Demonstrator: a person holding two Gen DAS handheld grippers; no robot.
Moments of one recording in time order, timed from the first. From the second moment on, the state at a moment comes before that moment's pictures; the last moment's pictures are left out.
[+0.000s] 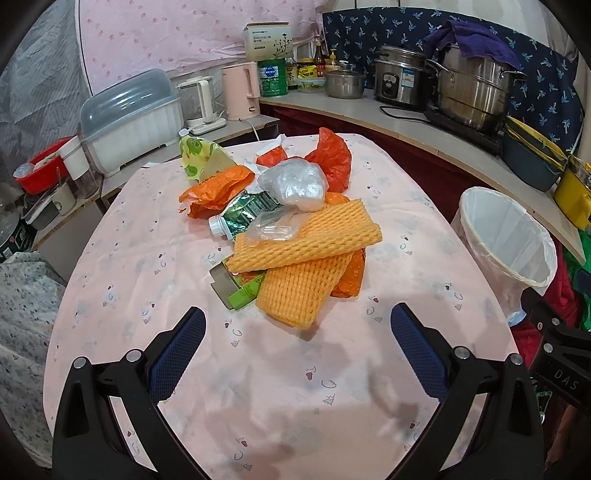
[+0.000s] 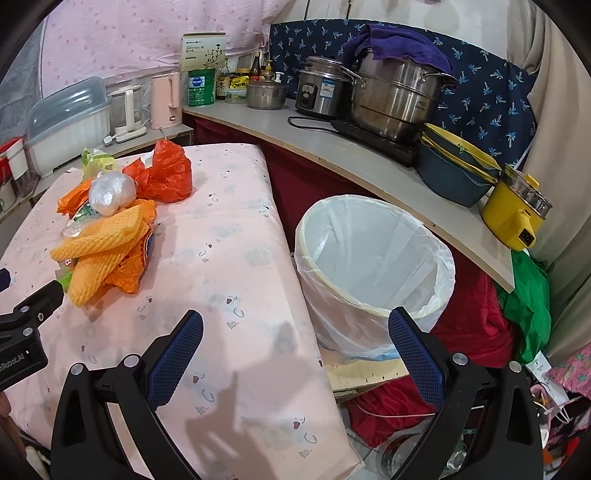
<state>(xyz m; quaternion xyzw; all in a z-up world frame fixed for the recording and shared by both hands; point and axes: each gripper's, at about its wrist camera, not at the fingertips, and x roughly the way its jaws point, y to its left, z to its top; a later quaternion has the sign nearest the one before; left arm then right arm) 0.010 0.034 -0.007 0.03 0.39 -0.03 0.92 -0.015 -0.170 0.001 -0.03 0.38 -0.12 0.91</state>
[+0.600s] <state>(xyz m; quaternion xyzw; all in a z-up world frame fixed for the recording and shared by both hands) 0.061 0.121 -0.011 -0.01 0.40 0.04 0.92 0.086 -0.083 0.017 -0.02 0.35 0.00 0.93</state>
